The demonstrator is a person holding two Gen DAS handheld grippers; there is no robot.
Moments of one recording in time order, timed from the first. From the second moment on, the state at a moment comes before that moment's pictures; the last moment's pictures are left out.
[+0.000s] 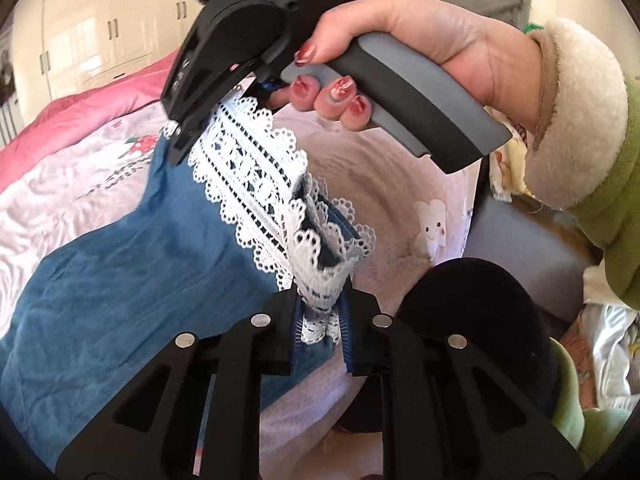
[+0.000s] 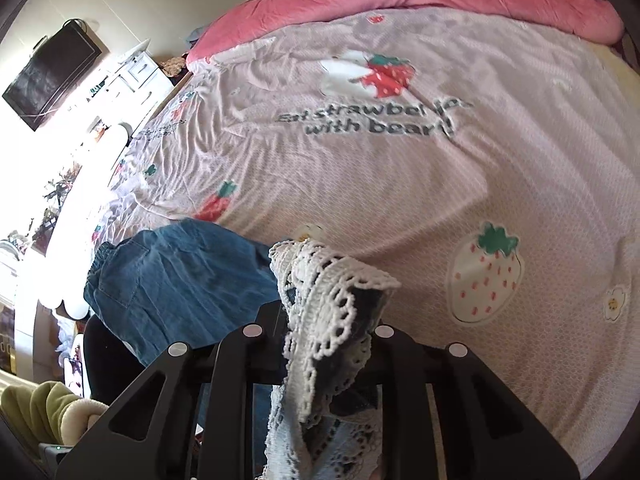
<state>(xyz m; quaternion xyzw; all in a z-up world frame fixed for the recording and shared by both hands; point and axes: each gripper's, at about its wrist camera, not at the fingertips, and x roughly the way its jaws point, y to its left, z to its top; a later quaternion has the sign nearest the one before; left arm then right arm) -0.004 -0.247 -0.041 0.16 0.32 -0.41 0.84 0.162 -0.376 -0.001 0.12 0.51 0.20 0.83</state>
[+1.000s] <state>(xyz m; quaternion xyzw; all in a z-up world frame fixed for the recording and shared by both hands) 0.026 -0.063 -0.060 -0.06 0.42 -0.32 0.85 0.233 -0.146 -0.023 -0.01 0.60 0.14 0.79</state>
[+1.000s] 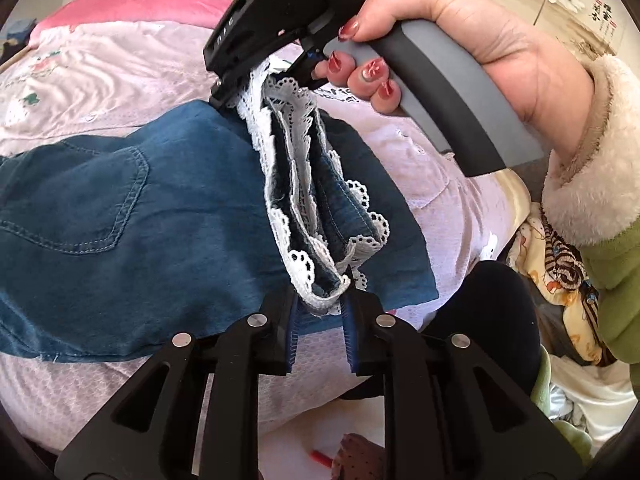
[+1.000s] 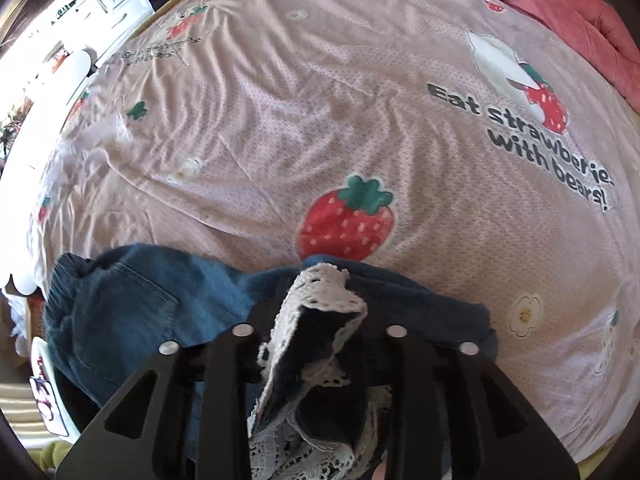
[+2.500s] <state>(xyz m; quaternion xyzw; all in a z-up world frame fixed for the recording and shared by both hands) 0.054 -0.061 -0.056 -0.04 0.45 -0.28 0.85 0.184 -0.176 0.043 -0.05 0.44 0.23 0.87</state>
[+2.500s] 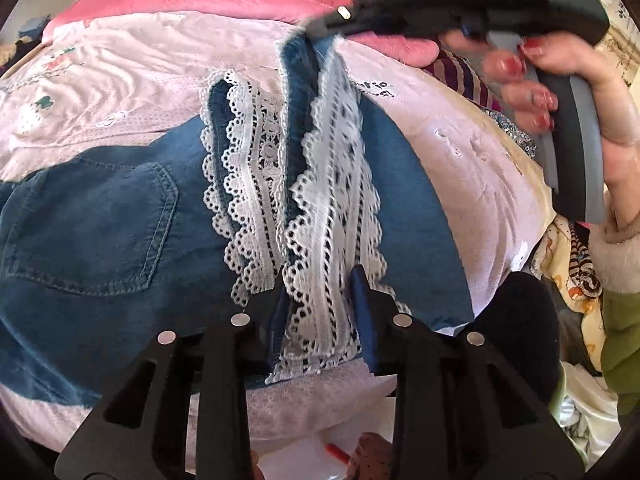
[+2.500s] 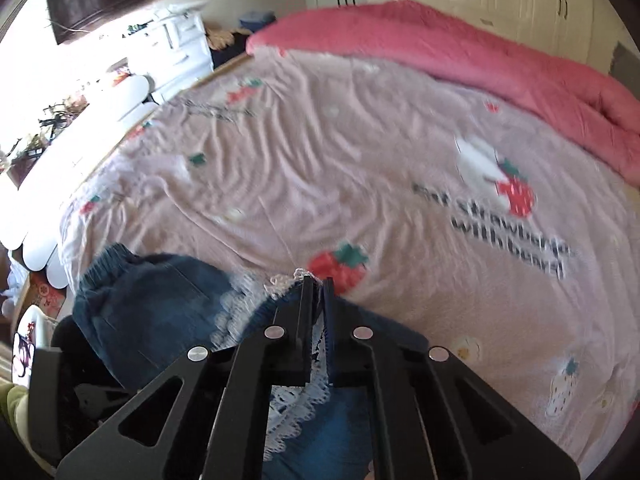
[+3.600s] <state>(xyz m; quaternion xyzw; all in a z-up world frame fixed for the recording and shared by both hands) 0.036 -0.050 -0.064 -0.03 0.47 -0.28 0.84 0.221 -0.218 -0.056 -0.15 0.51 0.14 0.84</state>
